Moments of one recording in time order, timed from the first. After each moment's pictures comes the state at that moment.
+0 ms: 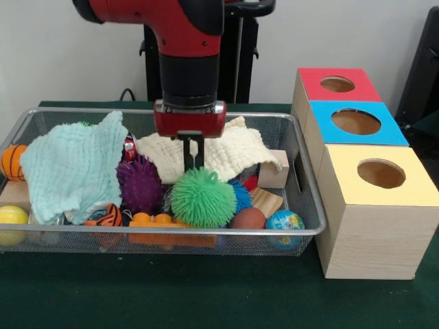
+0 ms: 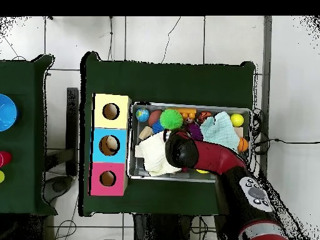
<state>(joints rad) -0.46 -0.59 0.14 1.76 -0.18 0.23 1.57</state>
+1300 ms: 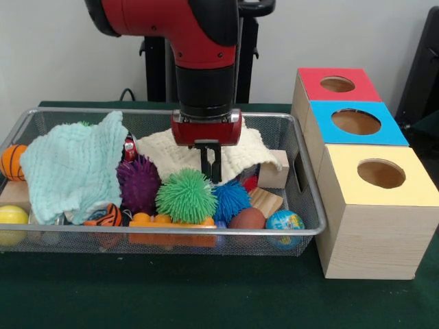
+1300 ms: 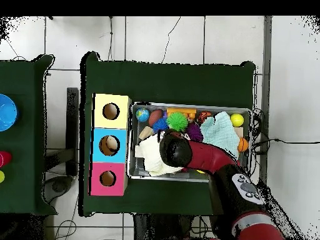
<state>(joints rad) -0.45 -0.52 0.16 1.77 -0.13 0.18 1.57</state>
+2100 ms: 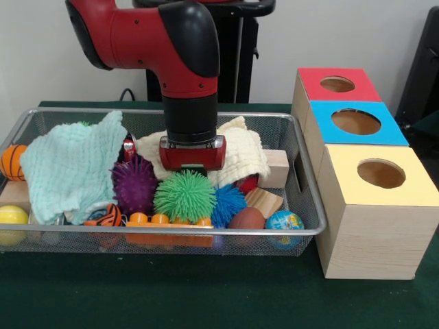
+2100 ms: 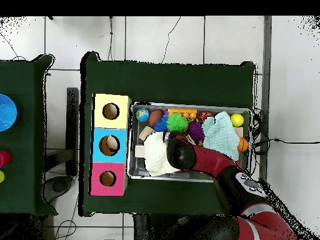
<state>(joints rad) -0.52 -0.41 0.18 1.75 -0.18 0.03 1.57</state>
